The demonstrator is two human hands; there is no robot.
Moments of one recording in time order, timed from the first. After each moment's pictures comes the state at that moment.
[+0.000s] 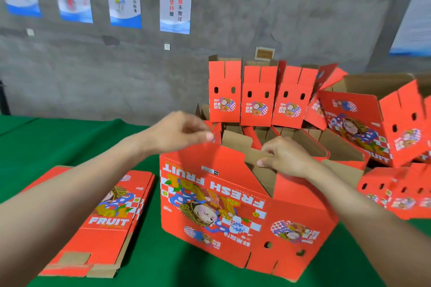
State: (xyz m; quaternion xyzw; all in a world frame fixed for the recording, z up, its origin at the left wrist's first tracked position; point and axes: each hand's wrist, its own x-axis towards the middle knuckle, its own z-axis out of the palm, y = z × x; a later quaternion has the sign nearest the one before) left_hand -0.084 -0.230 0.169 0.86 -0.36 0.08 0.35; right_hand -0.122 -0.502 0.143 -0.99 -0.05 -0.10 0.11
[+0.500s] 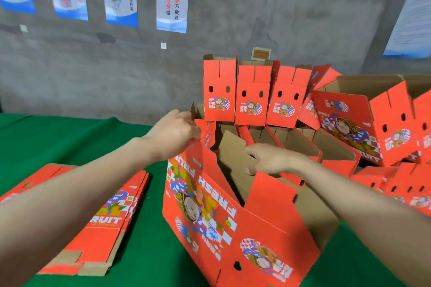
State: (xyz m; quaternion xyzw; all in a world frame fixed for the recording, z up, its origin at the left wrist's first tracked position) left_hand -0.067 -0.245 0.154 0.86 -0.40 0.31 -0.06; right_hand -0.122 -0.486 0.151 -0.99 -0.08 0.06 0.10
